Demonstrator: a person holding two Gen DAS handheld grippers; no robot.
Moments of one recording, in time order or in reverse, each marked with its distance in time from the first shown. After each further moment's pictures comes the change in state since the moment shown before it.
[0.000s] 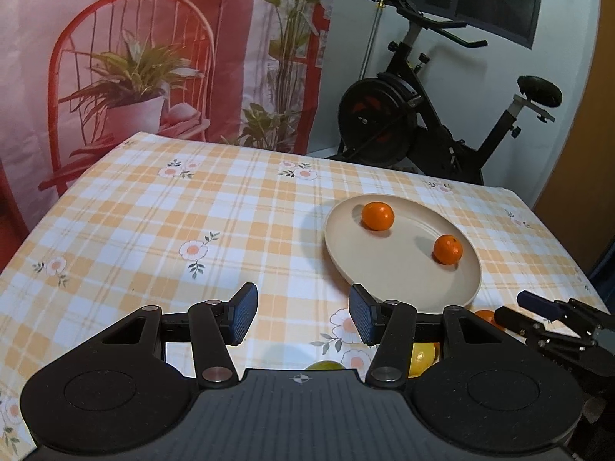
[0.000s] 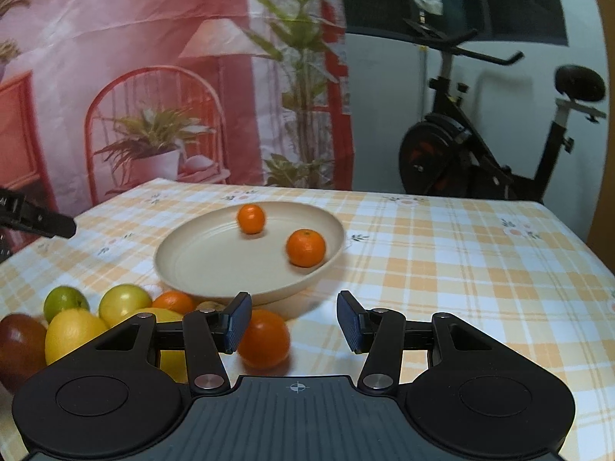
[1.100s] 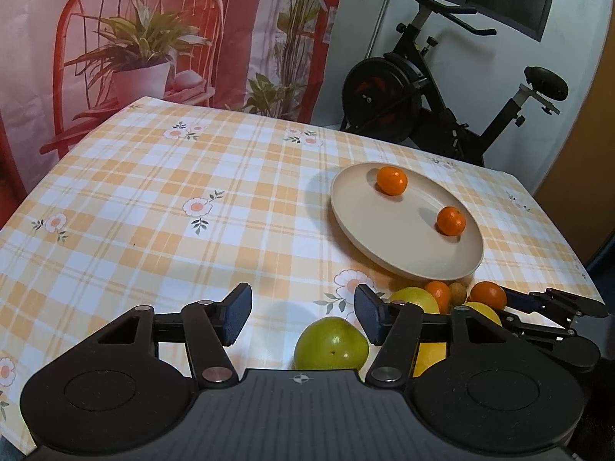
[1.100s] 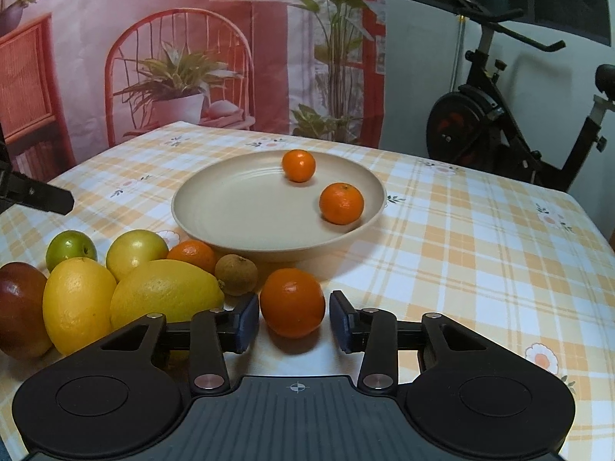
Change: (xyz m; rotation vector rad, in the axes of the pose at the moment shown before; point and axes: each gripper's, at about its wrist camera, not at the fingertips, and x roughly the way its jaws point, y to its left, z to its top) left arm 0.003 0.007 -0.018 -0.040 0.079 -0.012; right arm 0.023 0.016 -0.003 -0.081 0.159 0.044
